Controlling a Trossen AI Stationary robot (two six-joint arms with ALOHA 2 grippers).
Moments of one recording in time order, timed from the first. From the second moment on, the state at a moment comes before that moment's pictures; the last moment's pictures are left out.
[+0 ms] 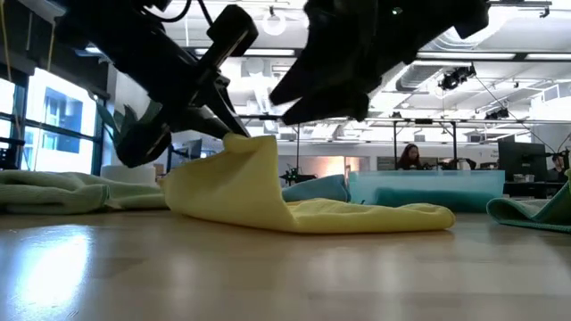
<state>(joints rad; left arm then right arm) -0.19 1.61 0.74 0.14 -0.40 -1.55 0.30 1.76 1.00 0.16 0.29 0.42</state>
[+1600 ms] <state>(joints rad) -0.18 1.61 0.74 0.20 -0.30 -1.52 0.37 2.00 1.27 -0.09 0.61 0.37</state>
